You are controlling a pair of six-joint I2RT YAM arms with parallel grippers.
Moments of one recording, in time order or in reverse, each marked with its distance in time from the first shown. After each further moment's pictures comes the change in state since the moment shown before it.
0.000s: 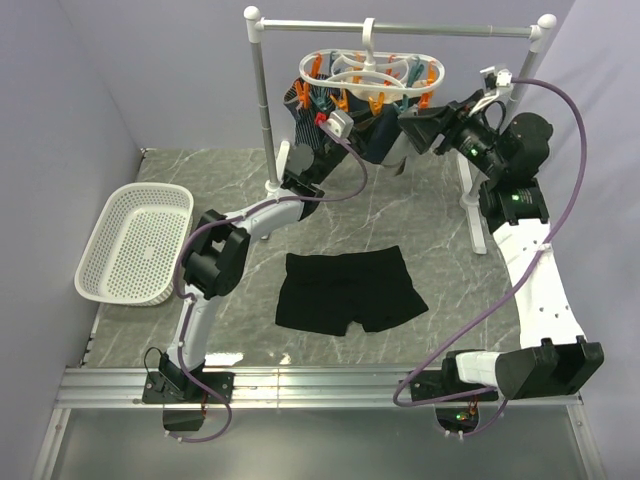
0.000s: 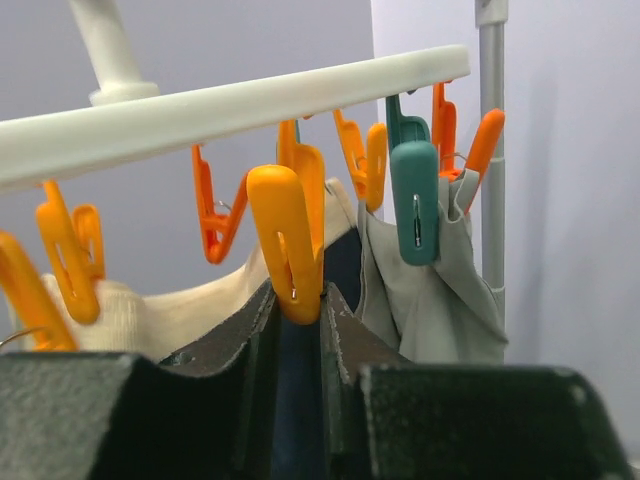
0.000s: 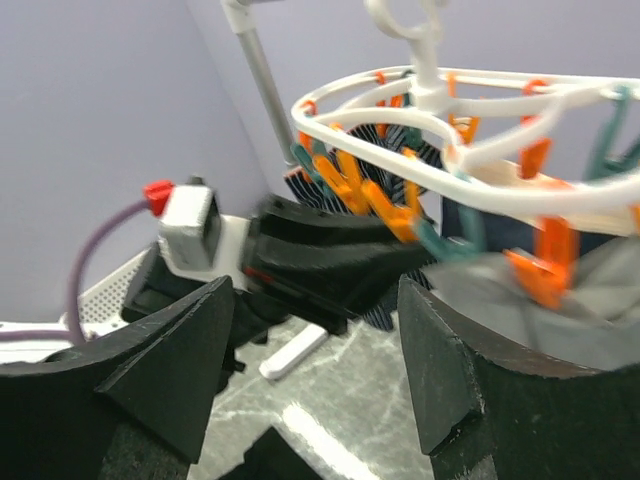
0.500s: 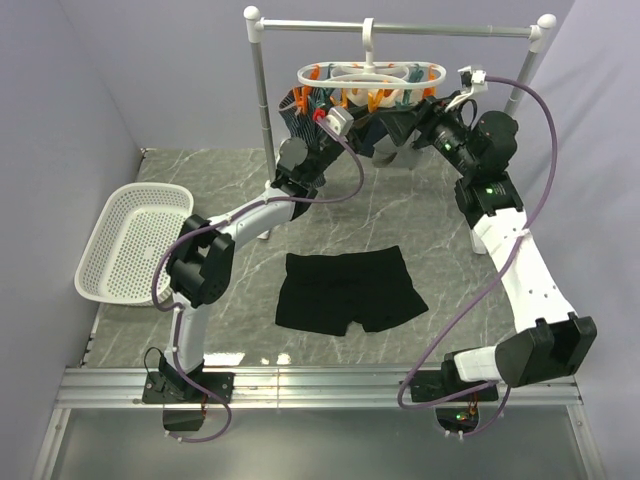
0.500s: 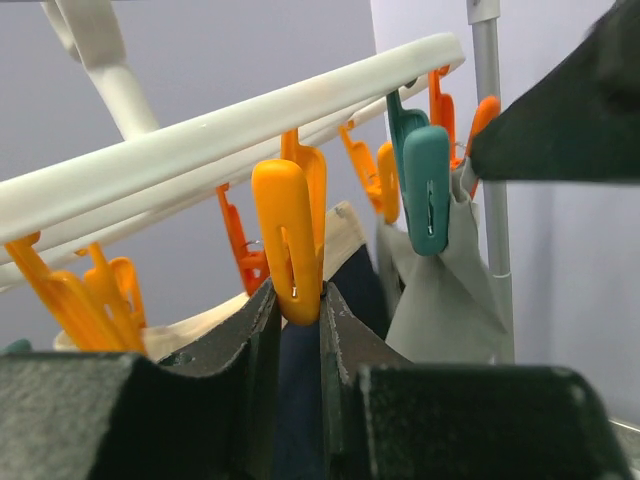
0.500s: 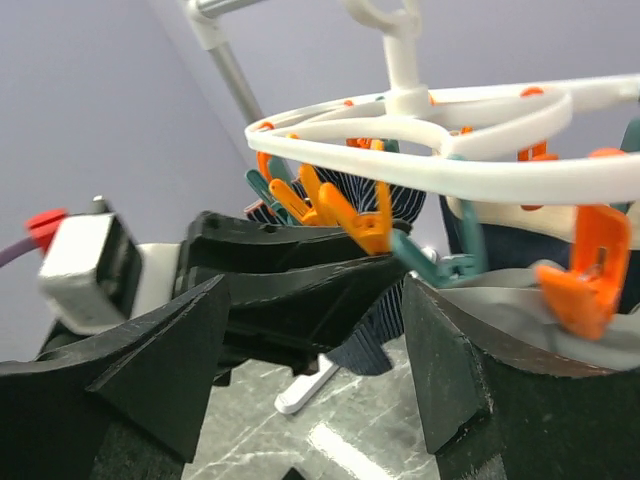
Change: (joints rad) left arm -0.002 -0.127 -0.068 -0.129 0.009 0.097; right arm 0.138 0.066 -0.017 0.091 0.203 0.048
